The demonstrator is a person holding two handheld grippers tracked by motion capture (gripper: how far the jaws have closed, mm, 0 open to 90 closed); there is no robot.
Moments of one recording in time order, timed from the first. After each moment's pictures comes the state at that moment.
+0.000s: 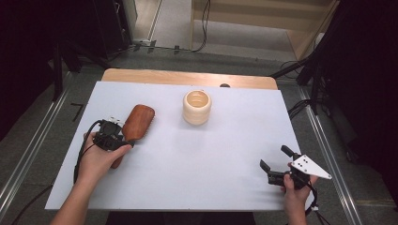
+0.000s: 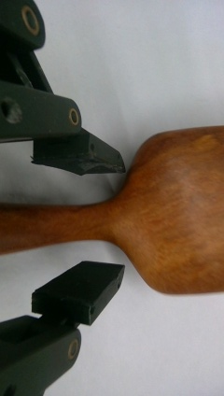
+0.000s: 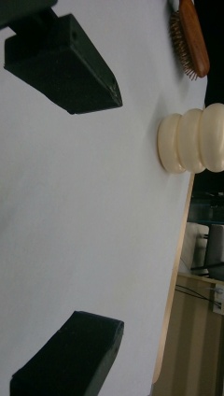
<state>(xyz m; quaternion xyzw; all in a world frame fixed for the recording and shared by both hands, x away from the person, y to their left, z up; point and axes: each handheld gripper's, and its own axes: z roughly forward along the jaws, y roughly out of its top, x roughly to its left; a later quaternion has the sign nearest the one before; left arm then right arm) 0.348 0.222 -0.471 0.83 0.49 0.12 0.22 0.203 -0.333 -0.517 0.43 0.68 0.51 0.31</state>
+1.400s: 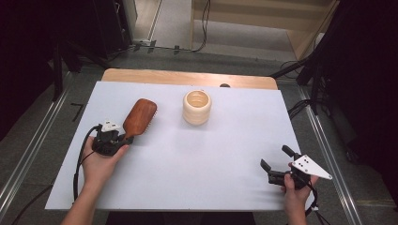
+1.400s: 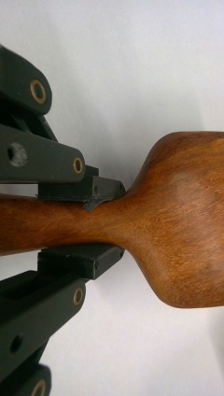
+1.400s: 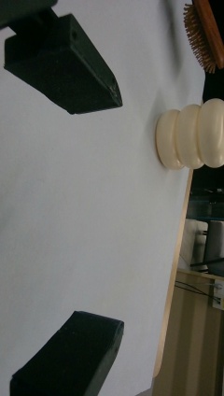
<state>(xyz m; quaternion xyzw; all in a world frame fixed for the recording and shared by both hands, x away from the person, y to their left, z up) 0.328 0.228 -0.480 0.80 0.47 0.17 0.34 0.203 -0.334 -0.517 0.44 0.67 0.51 0.31</state>
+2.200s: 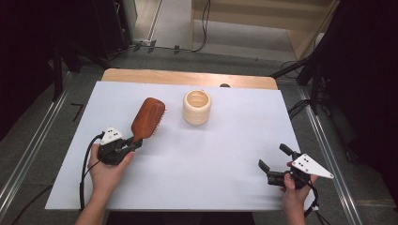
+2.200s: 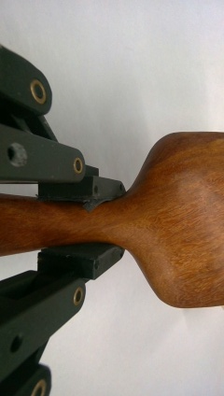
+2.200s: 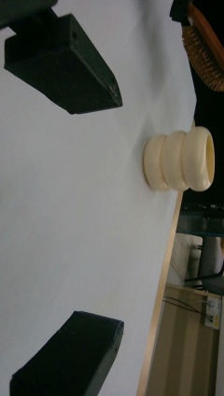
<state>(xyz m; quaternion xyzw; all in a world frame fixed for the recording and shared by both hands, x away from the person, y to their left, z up) 0.298 0.209 -0.479 0.77 0.43 0.17 0.44 0.200 -0.321 -0.499 0.42 0.68 0.53 0.30</state>
